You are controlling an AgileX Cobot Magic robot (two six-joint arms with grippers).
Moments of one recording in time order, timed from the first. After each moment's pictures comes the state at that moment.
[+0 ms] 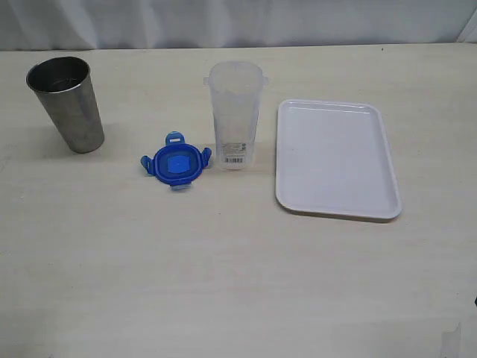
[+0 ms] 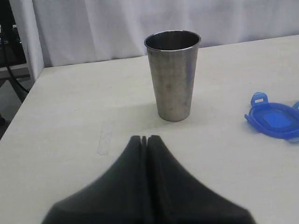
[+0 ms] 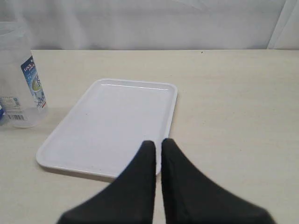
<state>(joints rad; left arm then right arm) -0.05 0.00 0.00 0.02 0.34 0.11 0.06 0.01 0.00 0.02 0.34 -0.03</state>
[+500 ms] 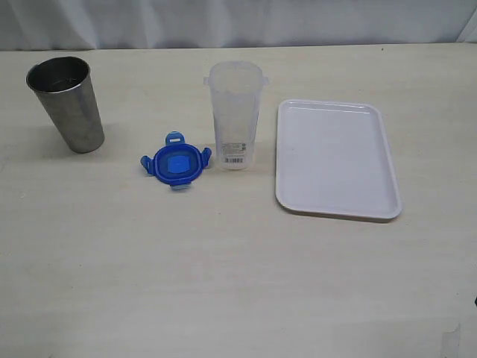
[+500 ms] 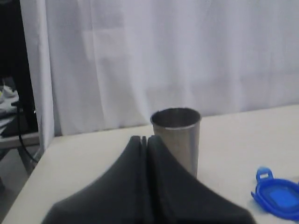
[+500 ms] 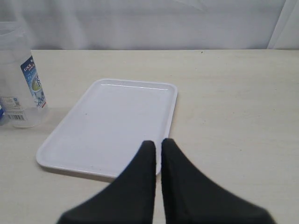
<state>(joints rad) -0.05 0.00 0.00 0.02 0.07 0.11 0.06 0.01 0.00 0.02 0.34 -0.03</state>
